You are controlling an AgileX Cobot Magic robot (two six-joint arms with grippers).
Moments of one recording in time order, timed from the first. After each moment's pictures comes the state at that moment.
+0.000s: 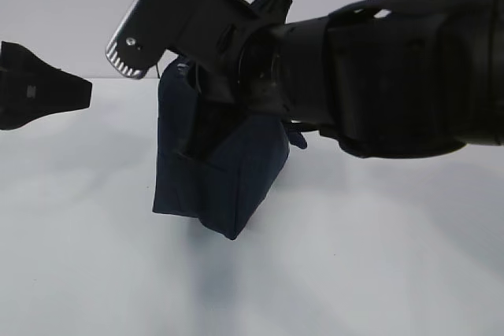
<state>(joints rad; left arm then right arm) -0.43 1.06 -0.77 -0.49 0.43 0.32 0.87 1.61 -1.15 1.83 -0.30 -2.41</state>
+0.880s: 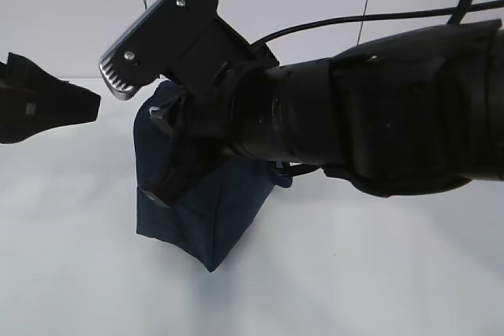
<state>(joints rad) -0.43 1.06 -0.77 -0.58 0.48 0.45 0.87 1.61 -1.08 1.84 -0.10 -2.17</state>
